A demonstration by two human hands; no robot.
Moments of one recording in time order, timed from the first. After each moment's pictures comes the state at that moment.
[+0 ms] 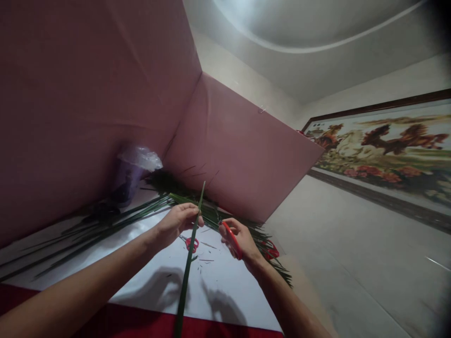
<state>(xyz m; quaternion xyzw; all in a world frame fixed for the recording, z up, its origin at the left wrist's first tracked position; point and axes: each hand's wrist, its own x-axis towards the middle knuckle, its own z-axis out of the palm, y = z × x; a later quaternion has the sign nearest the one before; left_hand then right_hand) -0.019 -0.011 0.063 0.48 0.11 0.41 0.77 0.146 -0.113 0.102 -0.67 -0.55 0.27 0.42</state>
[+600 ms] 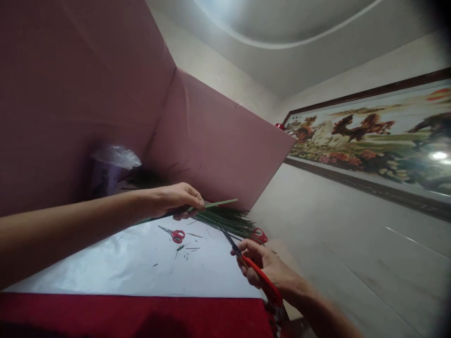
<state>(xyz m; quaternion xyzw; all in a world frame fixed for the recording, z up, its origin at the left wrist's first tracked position) -0.024 -0.034 0.155 0.72 0.11 0.17 0.66 0.164 -0.250 0.144 -0.66 -0.52 0.41 0.36</state>
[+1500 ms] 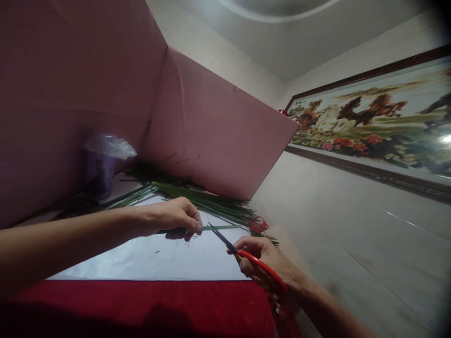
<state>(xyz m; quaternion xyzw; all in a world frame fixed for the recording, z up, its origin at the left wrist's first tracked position) -0.025 -0.076 0.129 0.75 0.15 0.09 0.64 0.148 -0.259 0.146 -0.67 -0.46 0.44 0.38</state>
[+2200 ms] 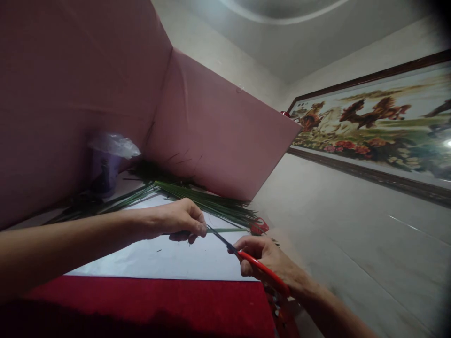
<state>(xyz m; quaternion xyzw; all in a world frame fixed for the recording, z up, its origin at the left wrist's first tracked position) -0.026 -0.081 0.129 0.77 0.13 0.08 0.62 0.142 -0.254 0.157 -0.69 -0.49 0.42 0.34</state>
